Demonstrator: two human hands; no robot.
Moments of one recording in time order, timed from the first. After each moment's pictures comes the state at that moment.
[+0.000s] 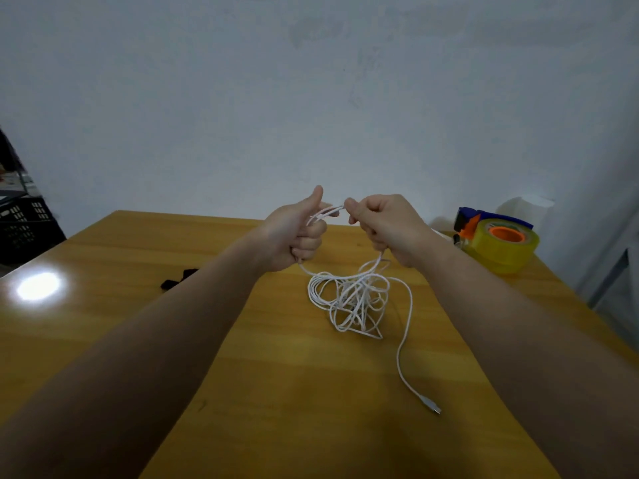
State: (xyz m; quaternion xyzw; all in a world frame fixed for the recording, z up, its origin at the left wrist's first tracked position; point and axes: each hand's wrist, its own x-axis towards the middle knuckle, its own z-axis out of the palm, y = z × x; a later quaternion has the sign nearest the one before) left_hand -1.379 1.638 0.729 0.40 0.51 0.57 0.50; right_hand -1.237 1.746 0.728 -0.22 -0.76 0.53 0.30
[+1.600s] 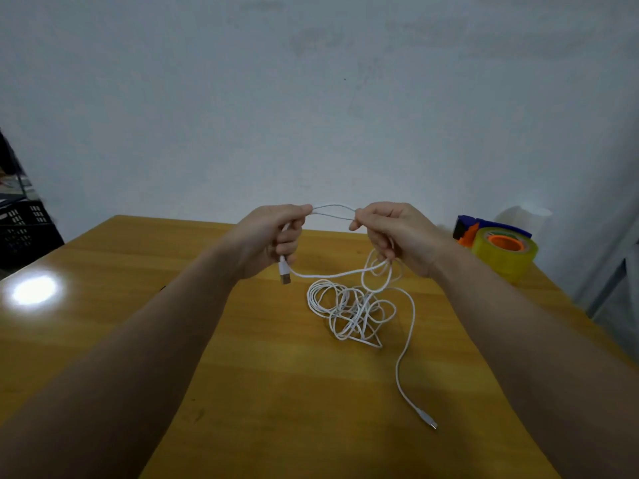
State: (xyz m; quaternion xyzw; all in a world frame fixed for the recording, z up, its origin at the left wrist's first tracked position) left_hand -1.390 1.613 0.739 0.41 0.57 0.57 0.42; right_hand -1.220 1.750 0.735 -0.16 -0.76 0.57 0.25
